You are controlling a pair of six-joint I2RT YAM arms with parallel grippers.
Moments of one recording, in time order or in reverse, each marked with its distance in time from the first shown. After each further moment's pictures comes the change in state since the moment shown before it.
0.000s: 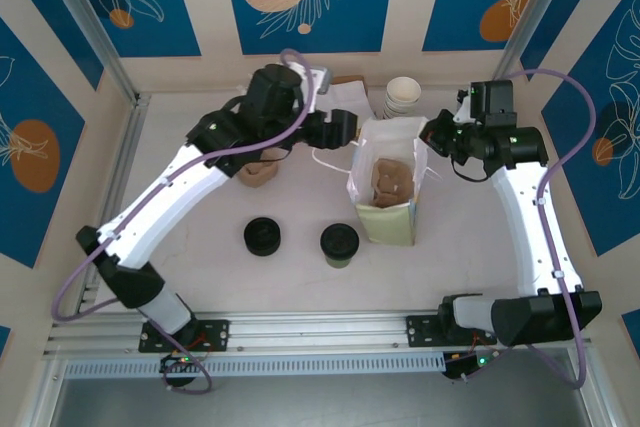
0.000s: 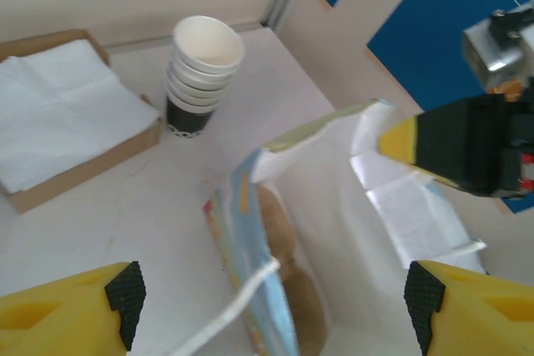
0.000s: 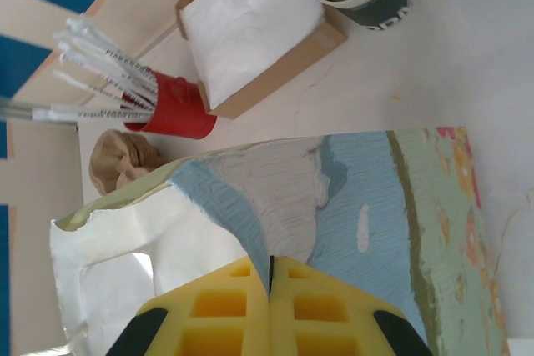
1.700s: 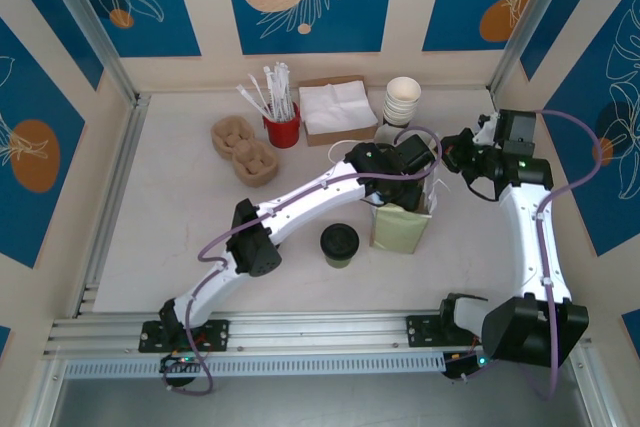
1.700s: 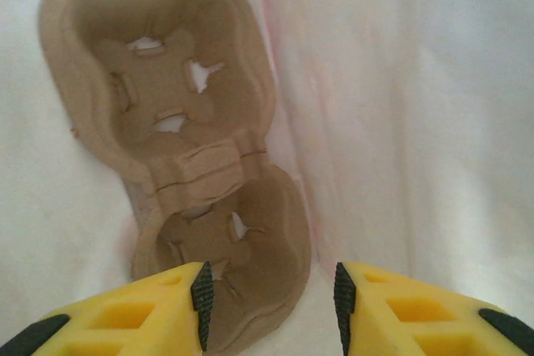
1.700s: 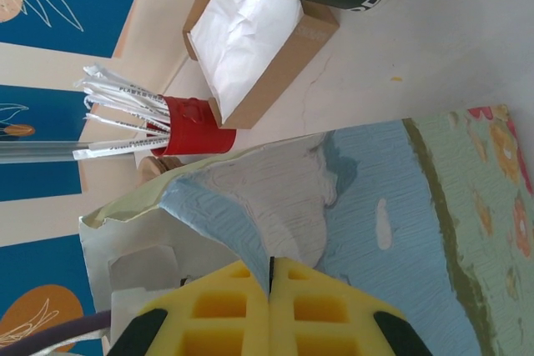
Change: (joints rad) left arm -0.251 0.784 0.599 -0.388 -0.103 -0.241; right arm -0.225 -0.115 -0.318 0.230 -0.274 0.064
